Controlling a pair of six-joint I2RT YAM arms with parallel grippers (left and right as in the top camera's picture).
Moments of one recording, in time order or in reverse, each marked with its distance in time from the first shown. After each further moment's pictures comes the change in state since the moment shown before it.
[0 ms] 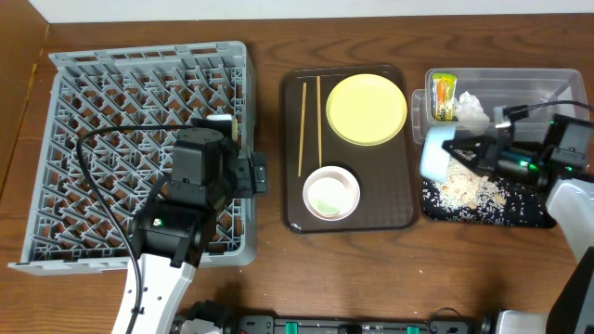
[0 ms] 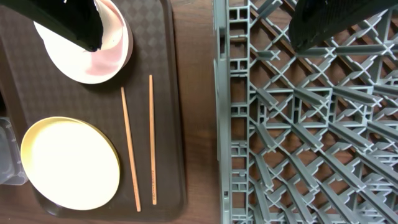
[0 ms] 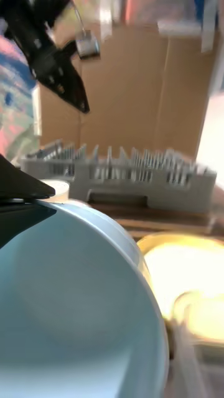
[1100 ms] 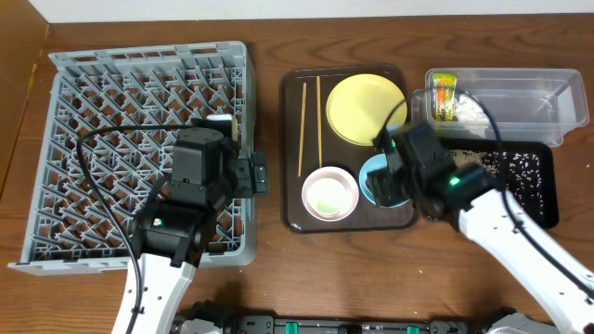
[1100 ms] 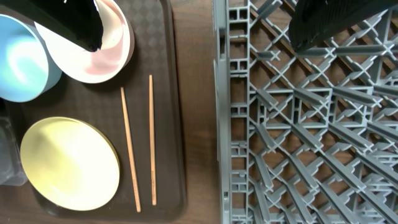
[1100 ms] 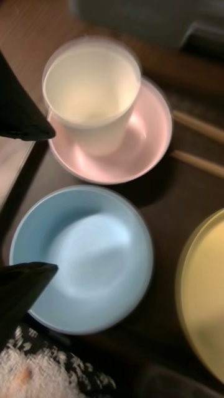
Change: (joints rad) left arm 0.000 0.001 0.000 -0.001 0.000 0.000; right arm 0.806 -0.136 0.262 -0.466 1.107 -0.192
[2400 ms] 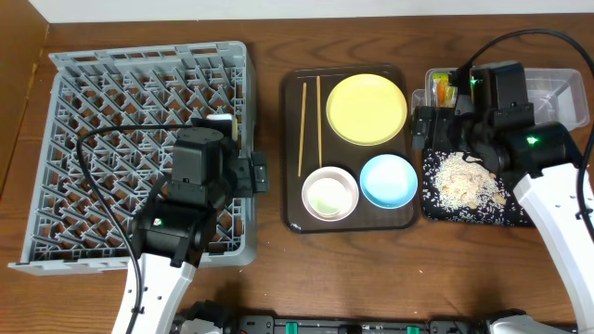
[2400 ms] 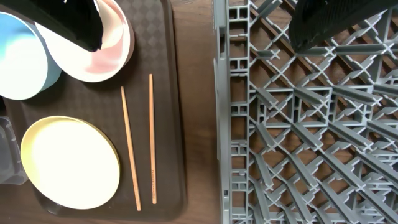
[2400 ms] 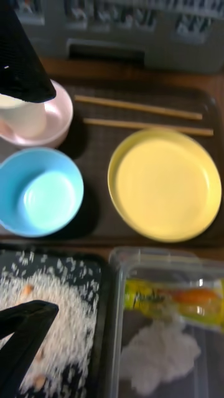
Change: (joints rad) left arm 0.000 0.000 0.000 0.003 -0.001 0.000; right arm -0.307 0.000 0.218 -0.108 -0.039 0.096
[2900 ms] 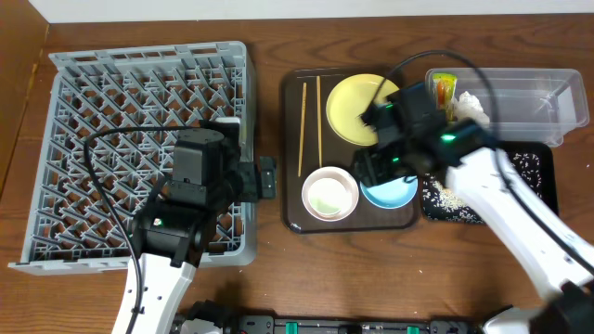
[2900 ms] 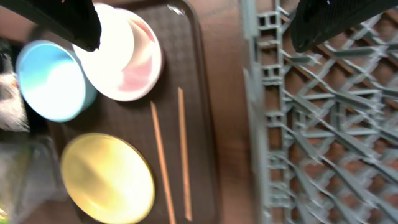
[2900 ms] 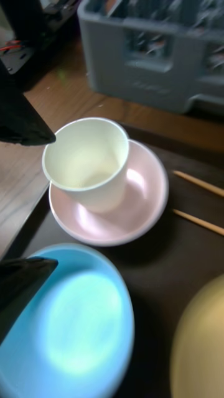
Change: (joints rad) left arm 0.000 0.000 0.000 -0.028 0.149 0.000; right arm 0.283 0.207 0.006 -0.049 -0.200 -0.104
